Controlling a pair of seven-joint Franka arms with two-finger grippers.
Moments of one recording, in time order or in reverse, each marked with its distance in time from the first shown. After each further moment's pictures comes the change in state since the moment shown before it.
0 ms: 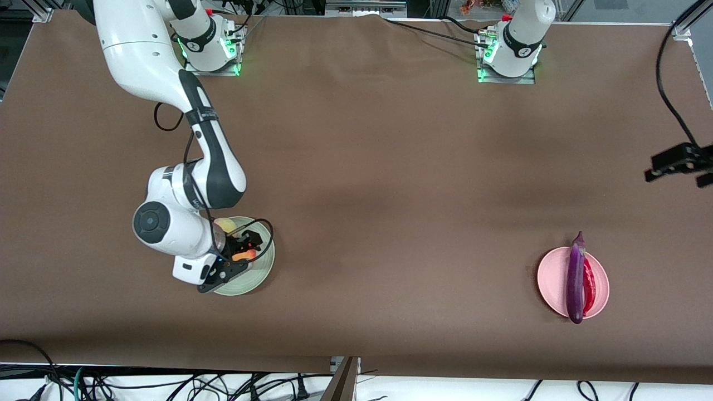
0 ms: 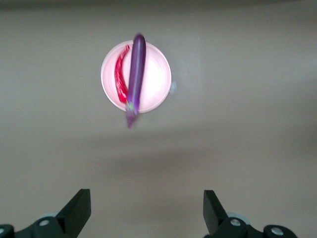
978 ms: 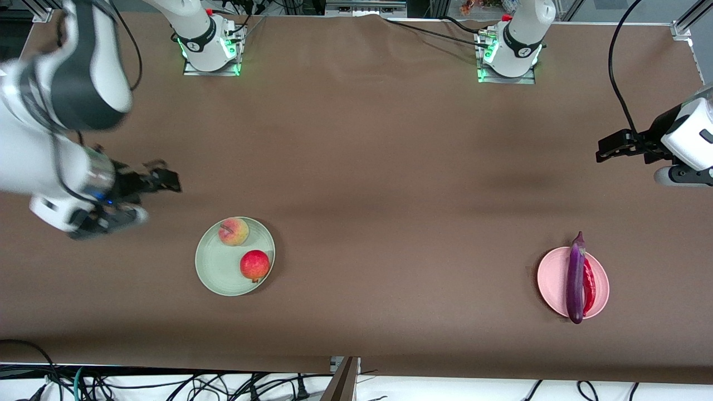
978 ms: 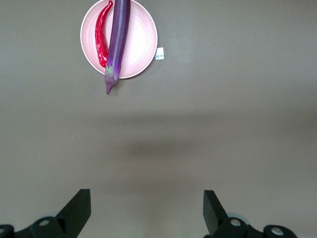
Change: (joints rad) left arm -0.002 -0.071 -0.103 -0.136 0.053 -0.011 -0.132; right arm -0.035 -0.481 -0.117 -0.097 -0.092 -0.564 0.208
